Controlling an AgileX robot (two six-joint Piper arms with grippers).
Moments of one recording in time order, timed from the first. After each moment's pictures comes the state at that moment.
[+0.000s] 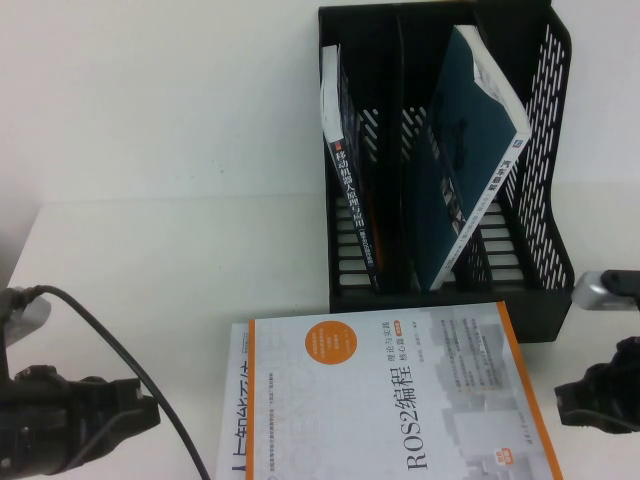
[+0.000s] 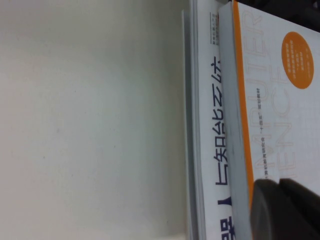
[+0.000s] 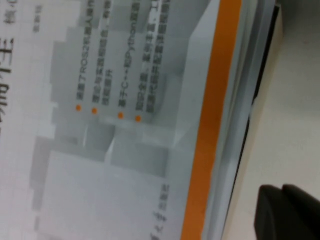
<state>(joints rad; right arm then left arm) 0.19 1.47 -0.65 0.68 0.54 -0.52 -0.01 1.03 -0.52 -0.93 0.70 0.39</state>
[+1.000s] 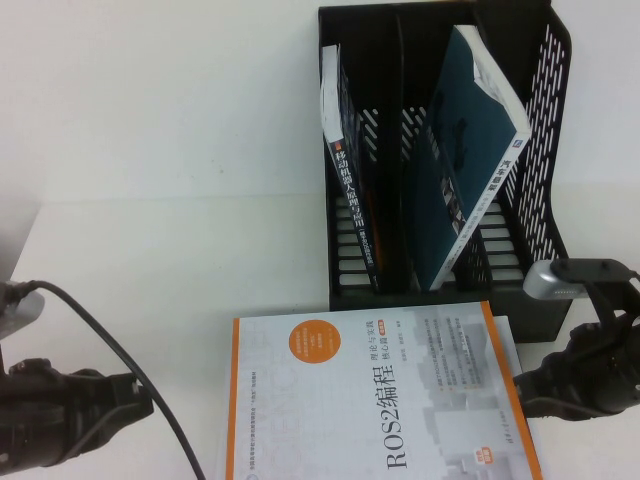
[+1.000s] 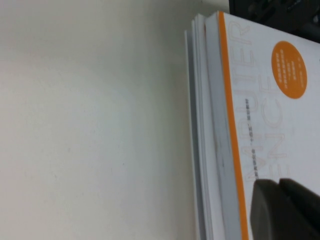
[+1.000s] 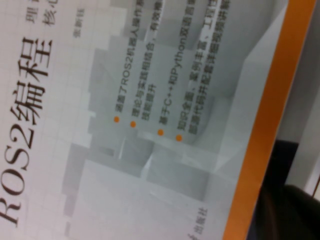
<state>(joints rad) 0.28 1.56 -0.76 0.69 0.59 -0.49 -0.01 1.03 -0.52 -0.94 0.65 0.42</state>
